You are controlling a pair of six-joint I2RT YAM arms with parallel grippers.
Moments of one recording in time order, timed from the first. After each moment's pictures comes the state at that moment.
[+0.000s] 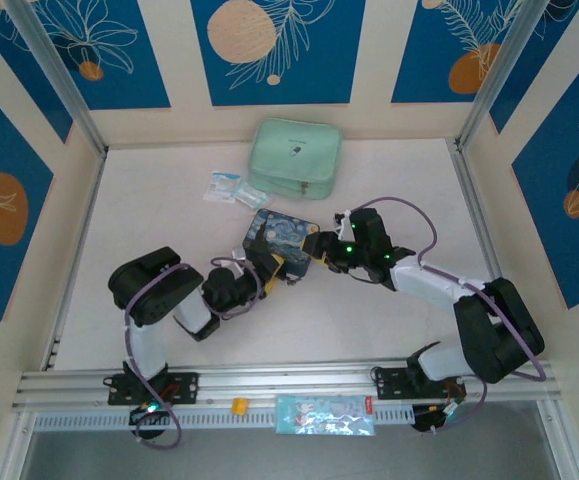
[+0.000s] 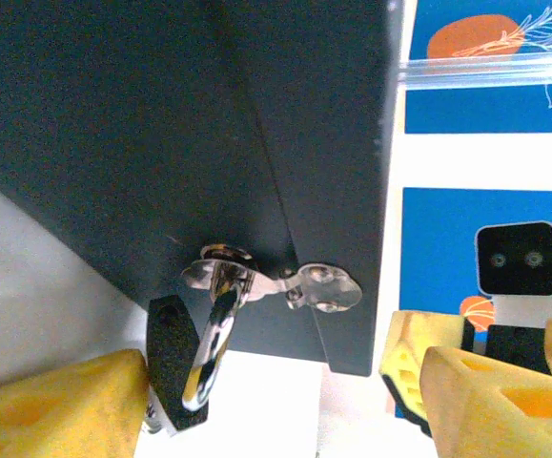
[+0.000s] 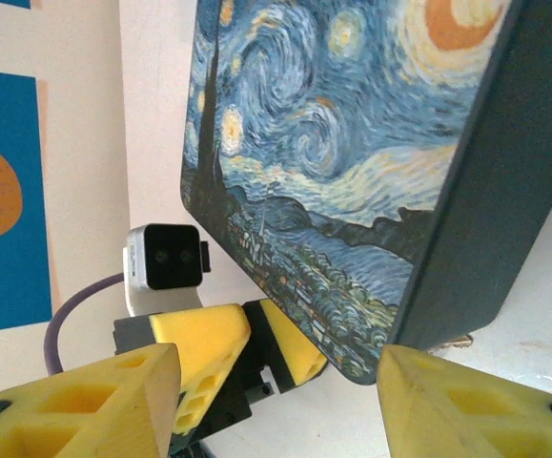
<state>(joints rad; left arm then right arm) -0.73 1.89 0.31 1.37 0.16 -1.48 0.49 1.37 0.67 0.05 -0.51 0.94</state>
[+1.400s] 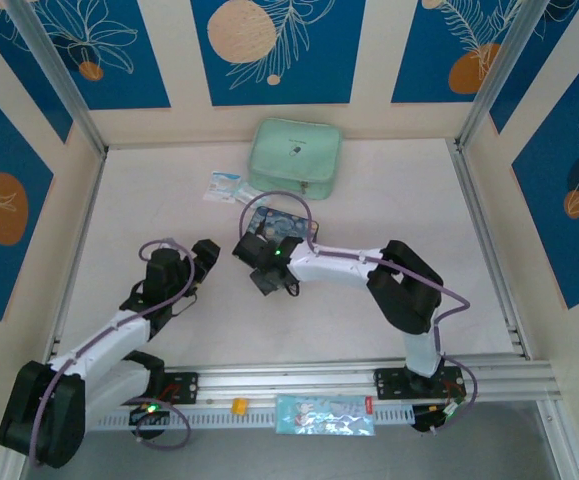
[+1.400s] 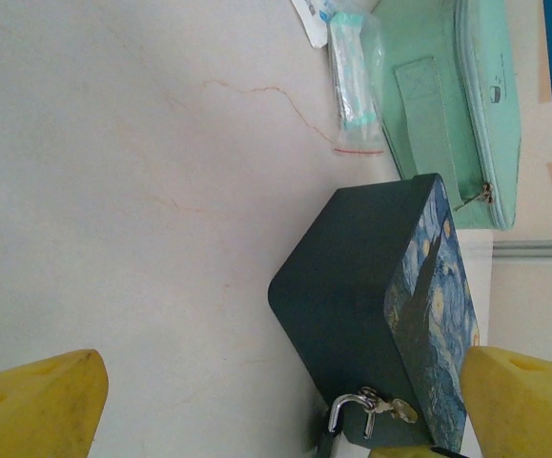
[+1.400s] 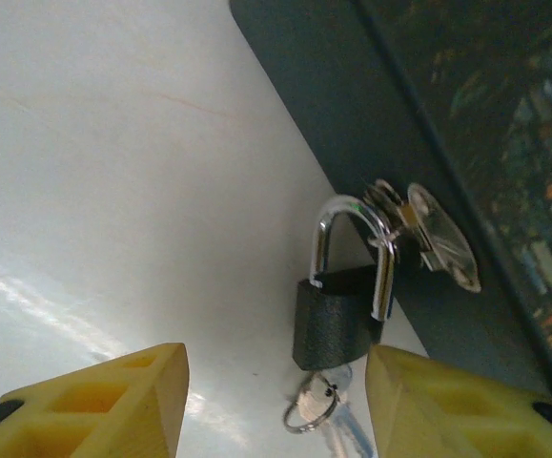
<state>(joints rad) -0.32 0.97 0.30 0.13 0.08 -1.15 1.02 1.93 1.36 -0.70 0.30 0.29</state>
